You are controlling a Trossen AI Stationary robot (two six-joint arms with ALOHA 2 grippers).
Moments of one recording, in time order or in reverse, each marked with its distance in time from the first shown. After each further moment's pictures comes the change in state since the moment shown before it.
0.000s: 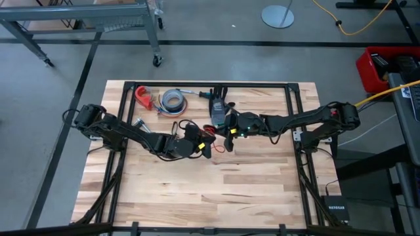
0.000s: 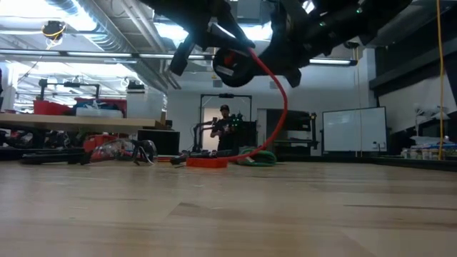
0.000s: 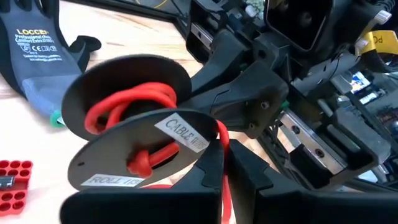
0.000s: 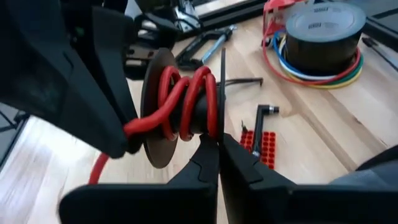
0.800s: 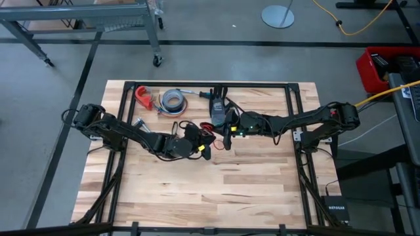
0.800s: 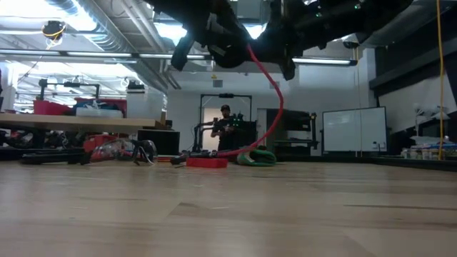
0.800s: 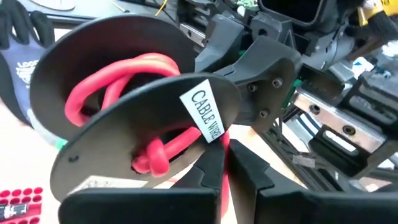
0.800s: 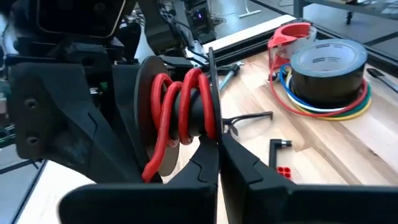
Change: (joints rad) left arm -0.014 -0.002 0.001 -0.003 -0.006 0.127; right arm 0.000 0.000 -0.002 0.155 0.016 0.054
